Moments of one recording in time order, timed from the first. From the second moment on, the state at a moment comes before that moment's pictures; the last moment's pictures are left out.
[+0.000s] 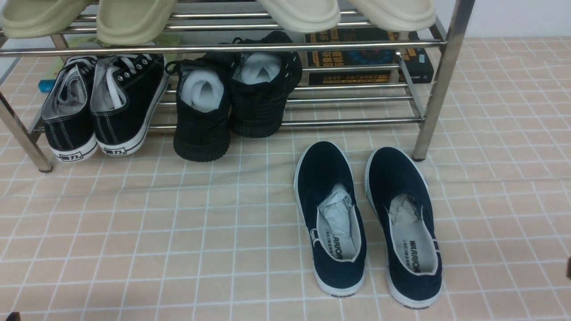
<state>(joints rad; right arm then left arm) 0.65 0.32 -0.39 -0.05 0.44 0.09 -0.05 -0.01 0.03 0.38 0.40 -0.17</state>
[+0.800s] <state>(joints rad) 0.65 0.30 -0.29 -0.05 0.28 0.09 -0.05 -0.01 0.03 0.38 0.40 -0.17</state>
